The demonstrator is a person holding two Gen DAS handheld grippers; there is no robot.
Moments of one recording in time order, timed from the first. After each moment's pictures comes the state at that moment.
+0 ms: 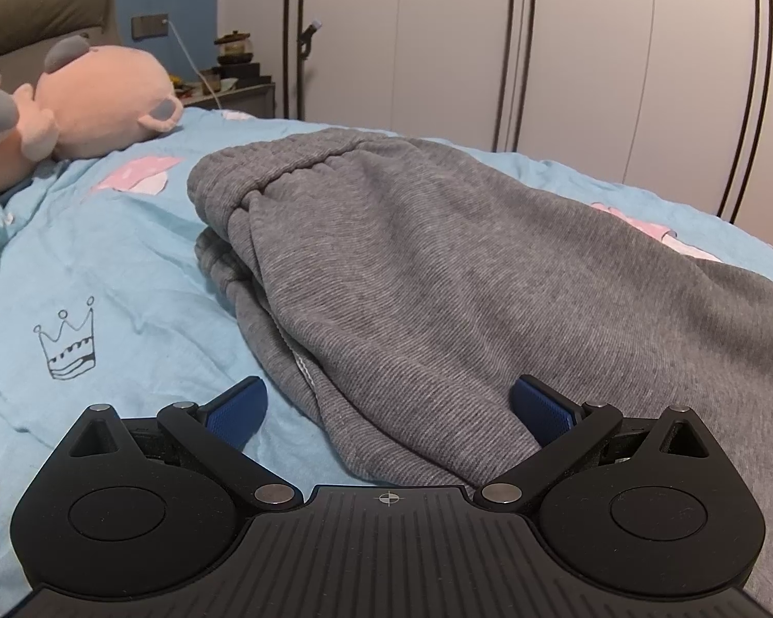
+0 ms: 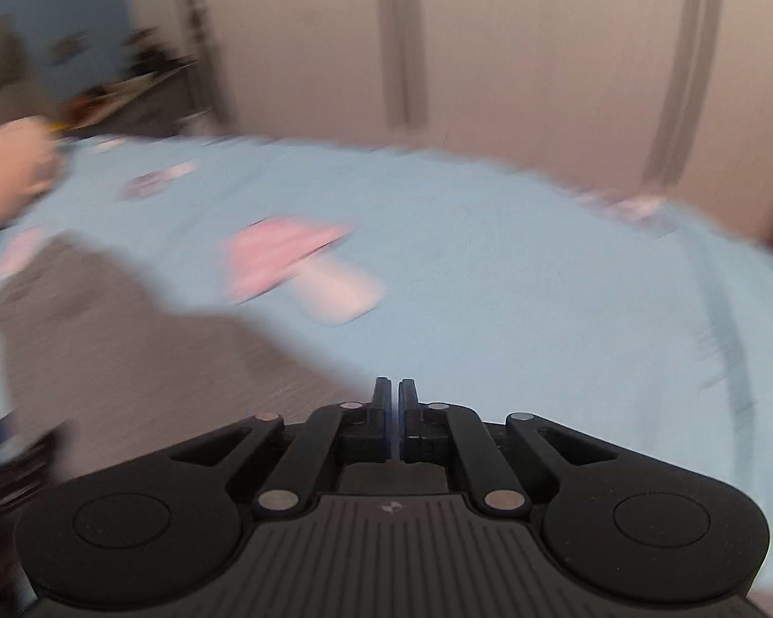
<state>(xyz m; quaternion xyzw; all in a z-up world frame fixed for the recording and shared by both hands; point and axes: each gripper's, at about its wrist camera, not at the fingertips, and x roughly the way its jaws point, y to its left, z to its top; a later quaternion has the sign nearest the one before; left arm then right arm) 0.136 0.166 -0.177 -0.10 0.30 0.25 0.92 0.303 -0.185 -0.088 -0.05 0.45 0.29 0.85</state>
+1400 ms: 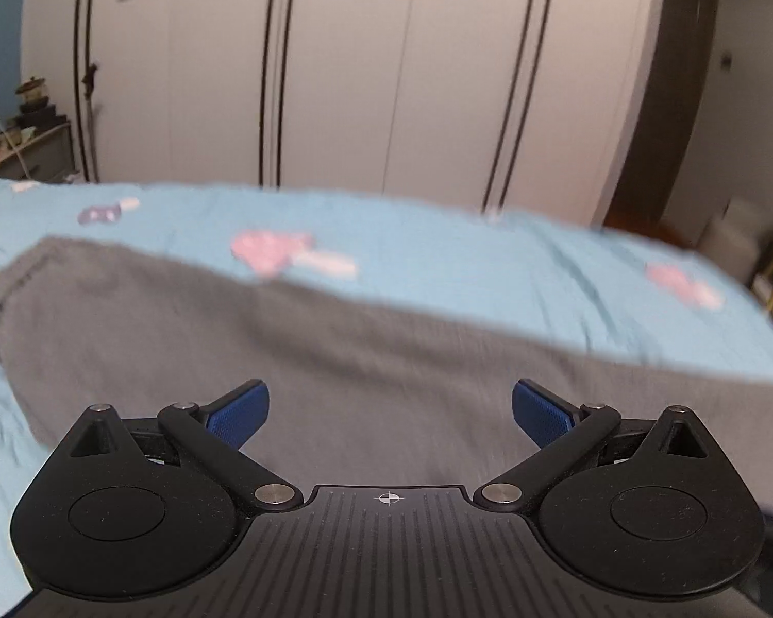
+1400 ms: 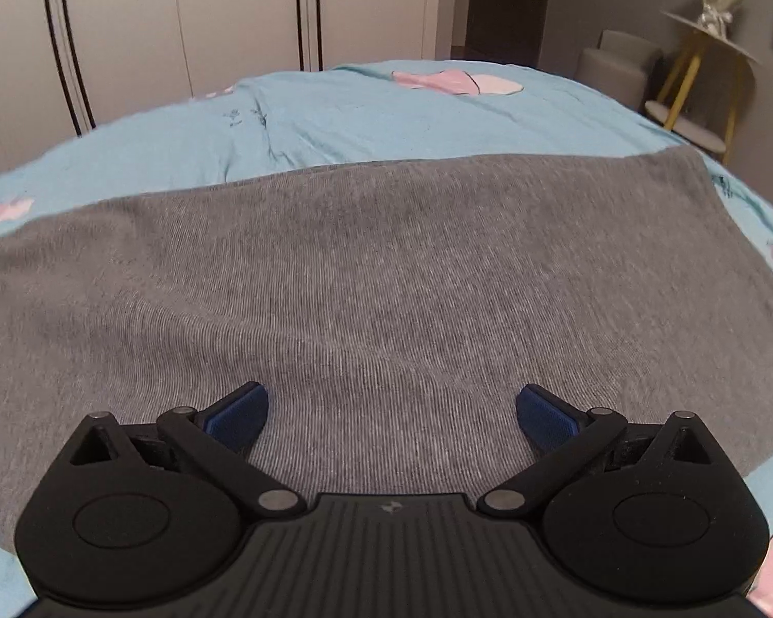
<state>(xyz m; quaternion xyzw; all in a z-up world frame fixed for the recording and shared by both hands) 0.139 -0.036 -0.071 -0.07 0.33 0.03 0.94 0.130 -0.406 -0.136 0.06 0.41 -0.10 0.90</state>
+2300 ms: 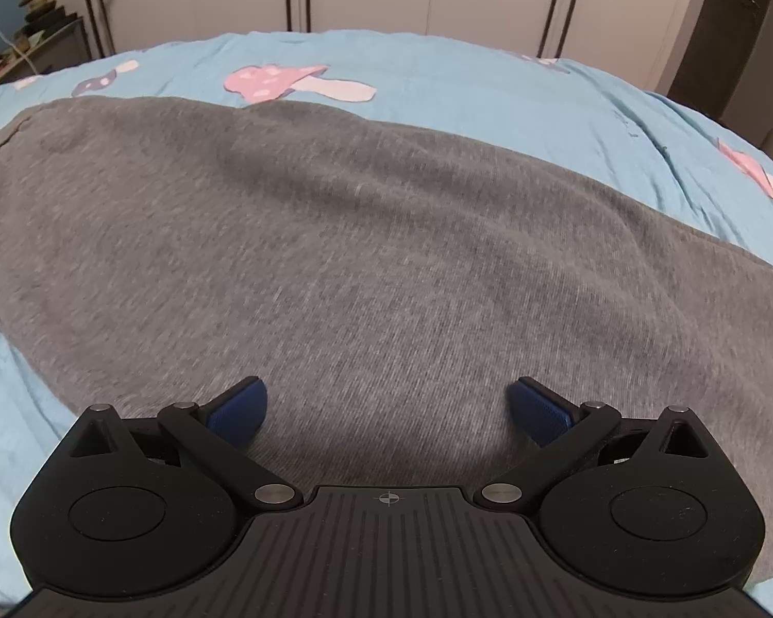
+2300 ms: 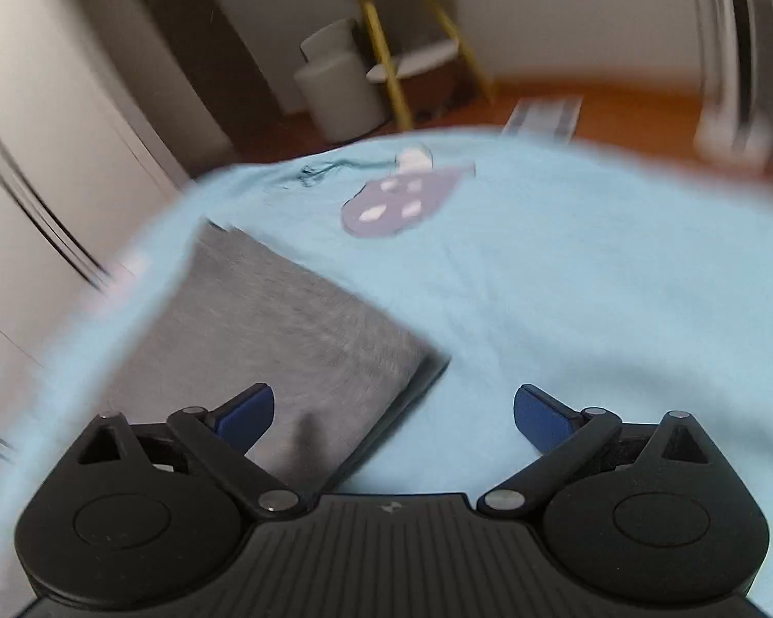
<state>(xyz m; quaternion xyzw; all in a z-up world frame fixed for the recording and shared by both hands) 0.177 -0.051 -0.138 -0.07 0.47 0.08 0.88 -0.036 -0.656 -0.135 0.43 0.25 -0.26 0.83</state>
